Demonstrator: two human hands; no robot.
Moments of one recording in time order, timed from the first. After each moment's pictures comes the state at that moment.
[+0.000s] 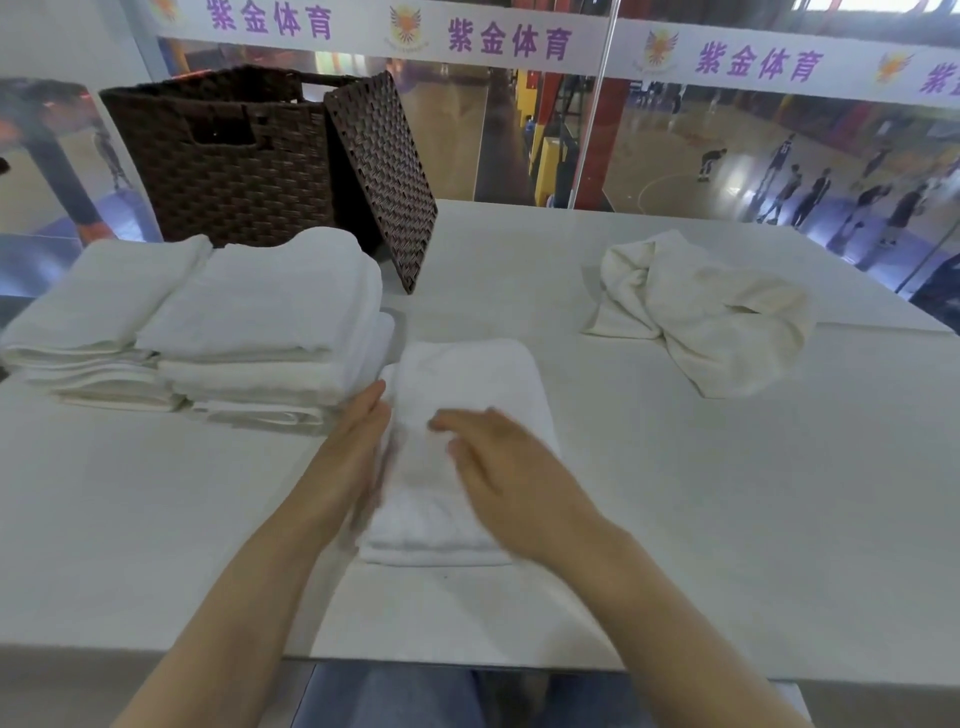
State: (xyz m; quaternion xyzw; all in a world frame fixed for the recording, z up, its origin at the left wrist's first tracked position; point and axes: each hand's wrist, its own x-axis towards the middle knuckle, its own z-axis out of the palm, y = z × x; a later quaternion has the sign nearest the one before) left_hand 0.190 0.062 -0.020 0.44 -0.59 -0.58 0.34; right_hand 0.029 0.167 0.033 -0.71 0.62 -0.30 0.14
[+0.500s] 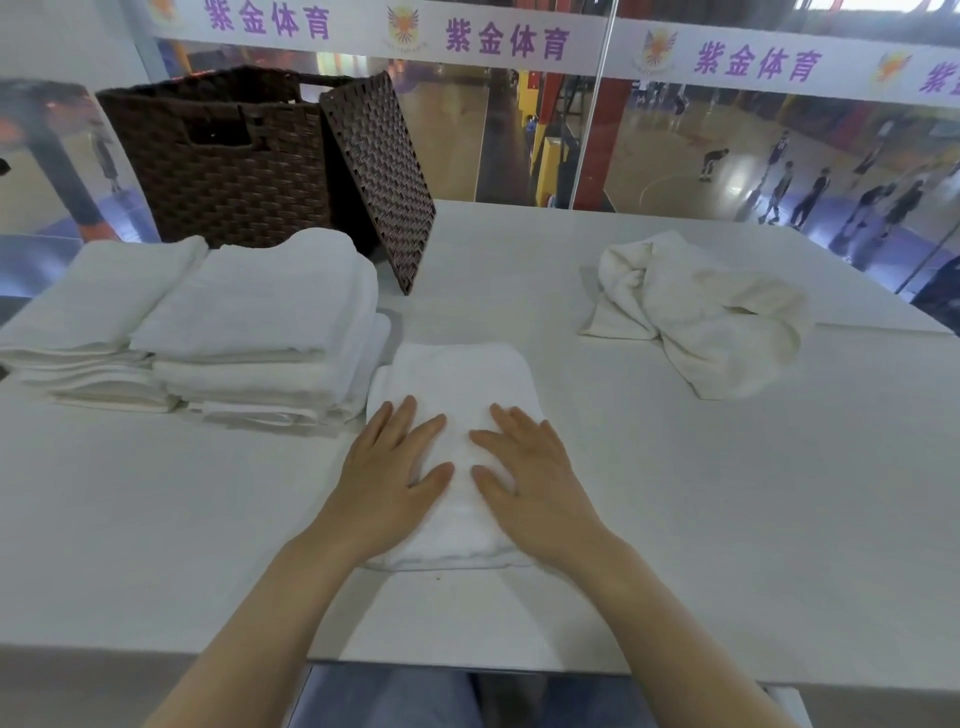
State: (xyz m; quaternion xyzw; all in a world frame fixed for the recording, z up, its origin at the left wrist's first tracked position) left_hand 0.165 0.082 -0.033 0.47 -0.83 -0.26 0.14; right_hand -0.010 0.162 -0.030 -0.66 0.70 -0.24 0.13
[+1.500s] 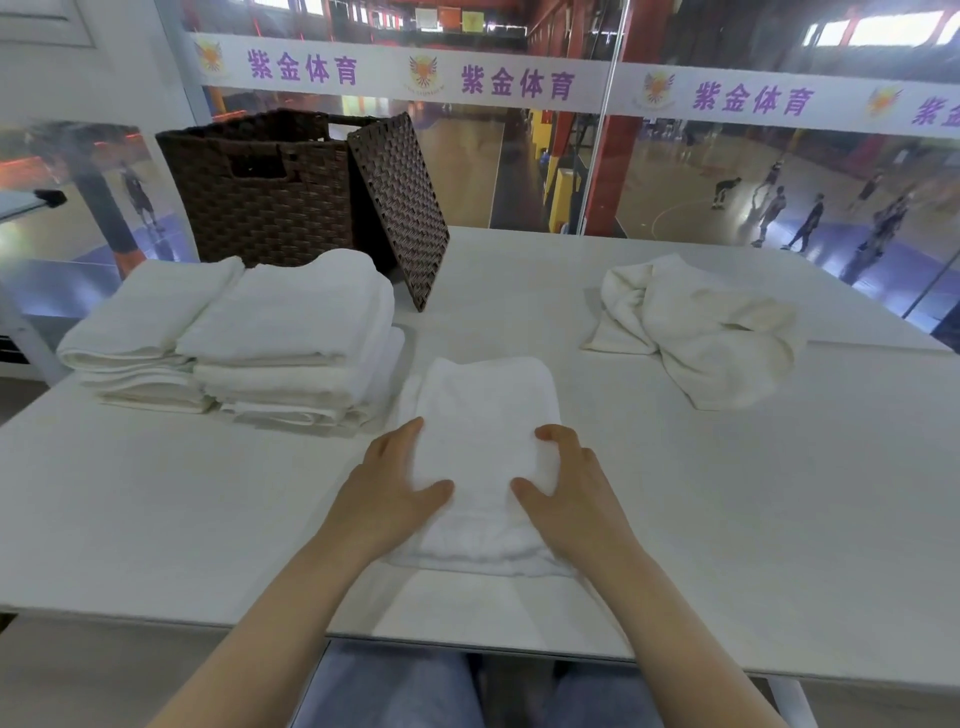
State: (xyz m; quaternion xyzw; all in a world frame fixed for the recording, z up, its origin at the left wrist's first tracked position) left_hand 0.177 0.111 -0.017 0.53 -0.75 -0.34 0.18; right_hand -0.016 0.194 -0.015 -0.50 0.77 -0.33 0.23
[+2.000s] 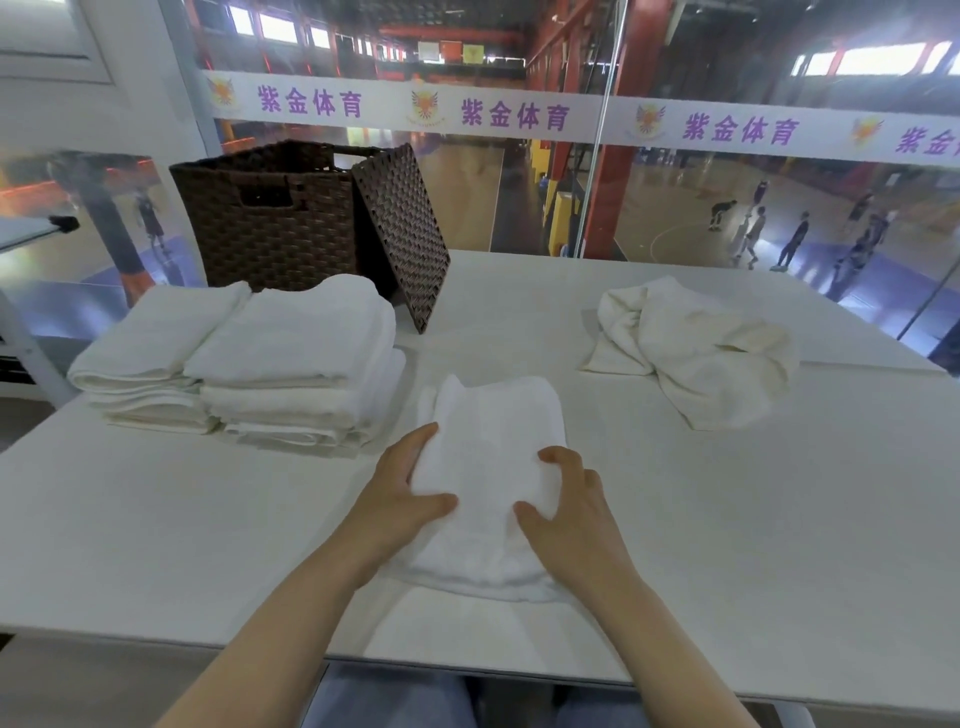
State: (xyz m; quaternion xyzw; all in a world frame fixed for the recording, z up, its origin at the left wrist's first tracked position) left_hand 0.168 0.112 -0.009 0.47 -0.68 -0.50 0.27; right_hand -0.017 0.204 -0.015 -0.48 0.78 -0.34 0.23
